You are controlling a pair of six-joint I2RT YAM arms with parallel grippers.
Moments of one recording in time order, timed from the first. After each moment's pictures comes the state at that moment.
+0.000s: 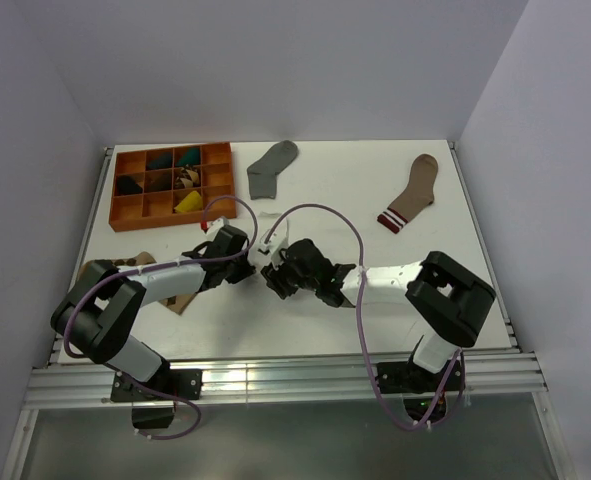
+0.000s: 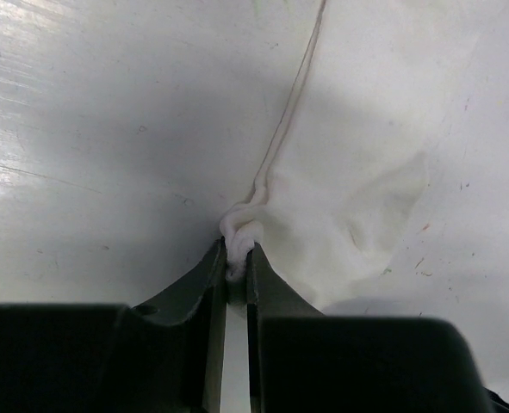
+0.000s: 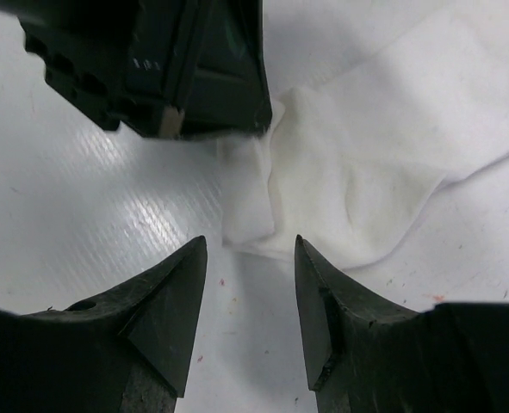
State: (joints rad) left arm -0.62 1.54 0.70 -0.05 -0.16 -1.03; right arm 0.93 1.63 0.74 0.29 -0.04 0.00
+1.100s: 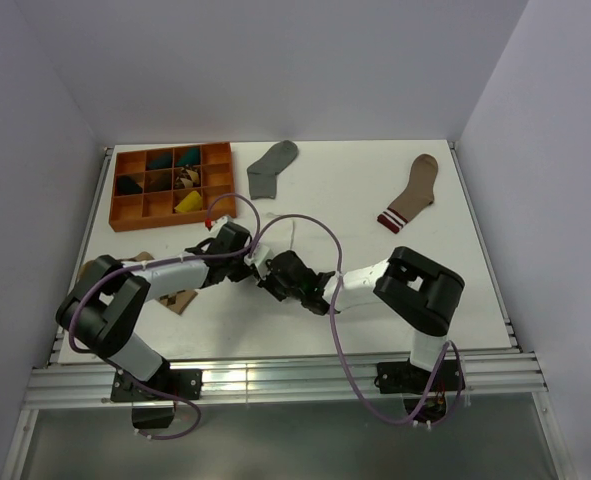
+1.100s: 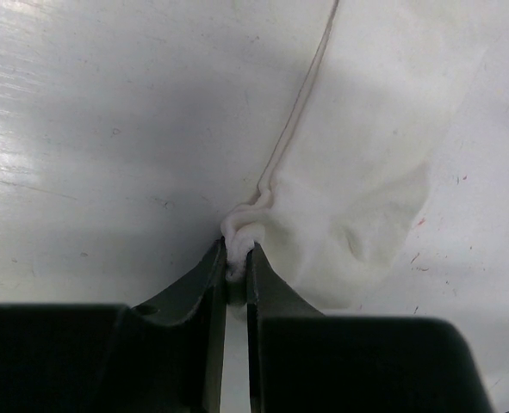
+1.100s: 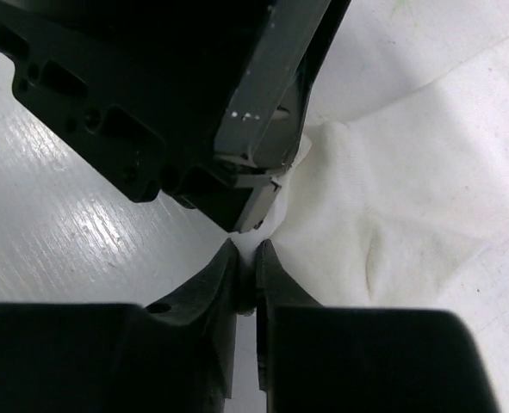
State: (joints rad) left arm -0.62 1.57 0.73 -0.07 -0.12 -1.01; right arm 1.01 1.80 0.78 0.41 0.11 -0.09
